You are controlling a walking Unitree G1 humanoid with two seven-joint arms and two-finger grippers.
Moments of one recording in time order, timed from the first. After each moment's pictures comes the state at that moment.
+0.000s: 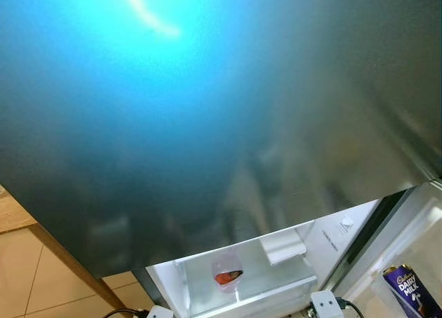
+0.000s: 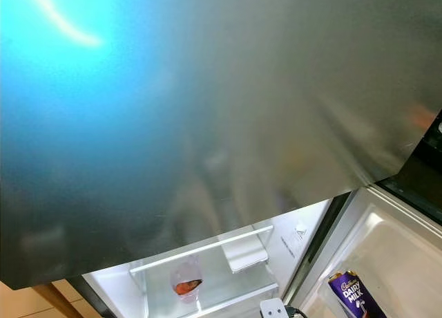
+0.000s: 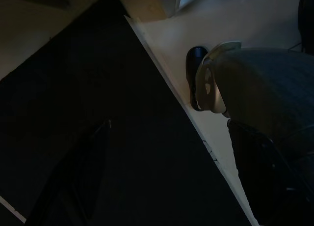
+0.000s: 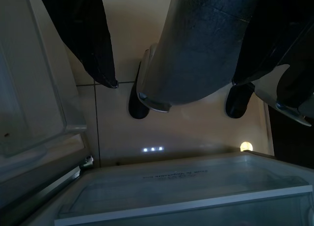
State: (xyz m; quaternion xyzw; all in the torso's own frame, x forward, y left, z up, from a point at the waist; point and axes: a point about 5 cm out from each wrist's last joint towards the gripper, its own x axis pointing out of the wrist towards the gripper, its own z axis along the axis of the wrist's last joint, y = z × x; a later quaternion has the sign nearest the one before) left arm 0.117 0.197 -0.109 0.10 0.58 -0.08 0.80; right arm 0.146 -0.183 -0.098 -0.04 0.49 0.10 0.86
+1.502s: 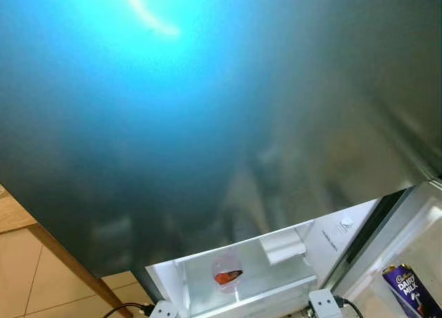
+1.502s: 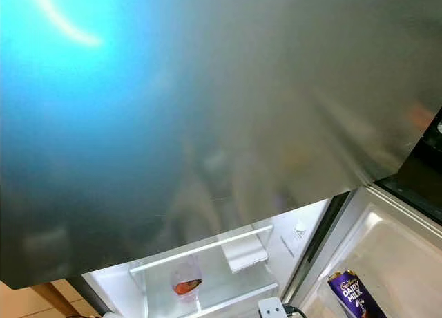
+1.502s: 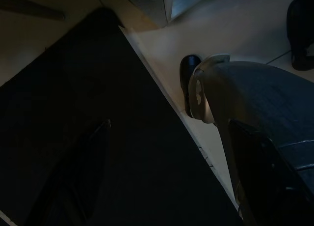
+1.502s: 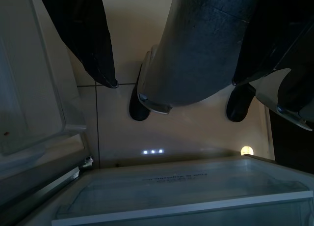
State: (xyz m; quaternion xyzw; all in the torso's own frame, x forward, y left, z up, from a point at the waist) left arm 0.127 0.189 -0.107 0.10 0.57 -0.09 0.81; right arm 0.149 -0.183 -0.097 -0.05 0.50 0.11 0.86
